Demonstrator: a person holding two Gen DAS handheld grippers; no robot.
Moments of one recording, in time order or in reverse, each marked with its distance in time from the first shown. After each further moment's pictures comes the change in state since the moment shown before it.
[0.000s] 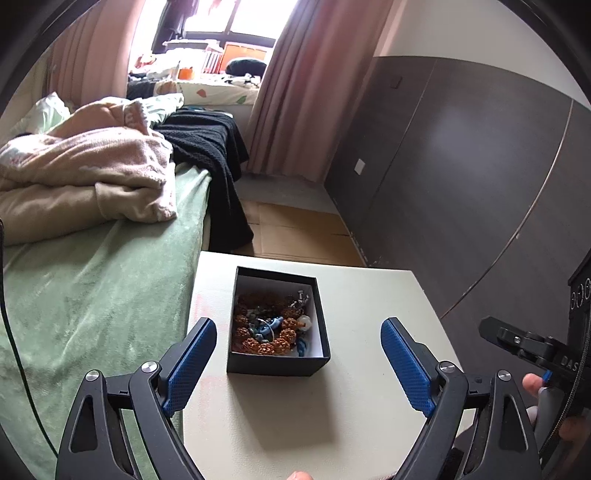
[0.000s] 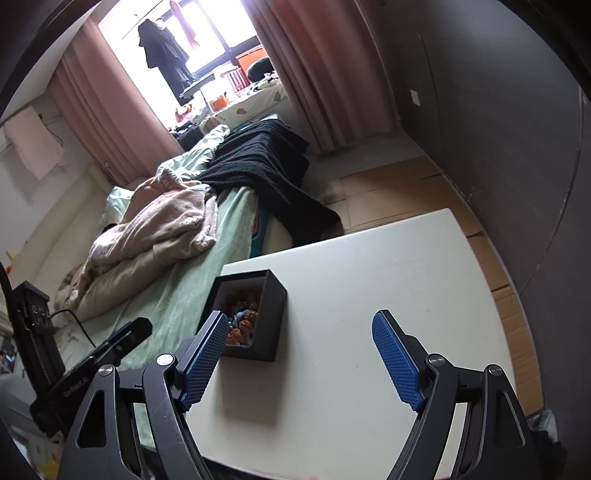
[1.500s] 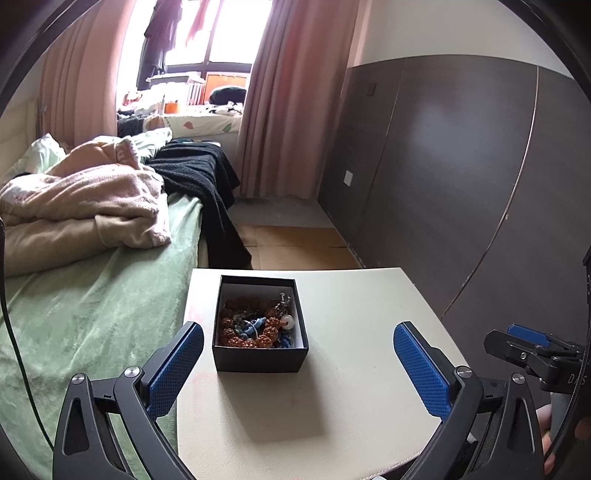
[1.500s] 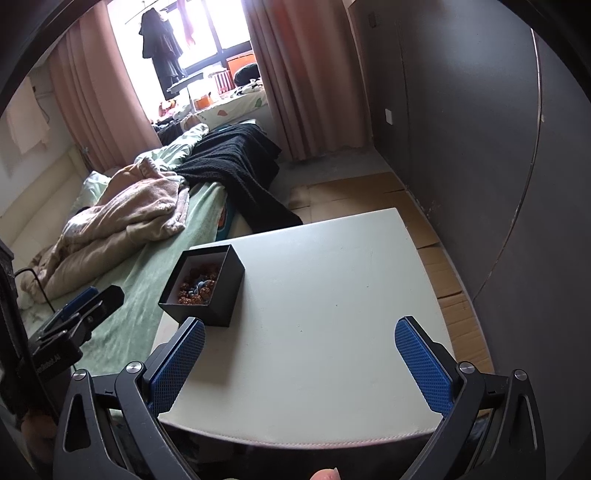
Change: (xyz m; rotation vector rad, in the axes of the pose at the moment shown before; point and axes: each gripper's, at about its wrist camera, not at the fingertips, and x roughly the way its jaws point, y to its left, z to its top) left arm -0.020 -0.036 -0.025 0.115 -0.098 0.026; right arm -0.039 -0.005 -0.036 -0.086 -0.042 -0.146
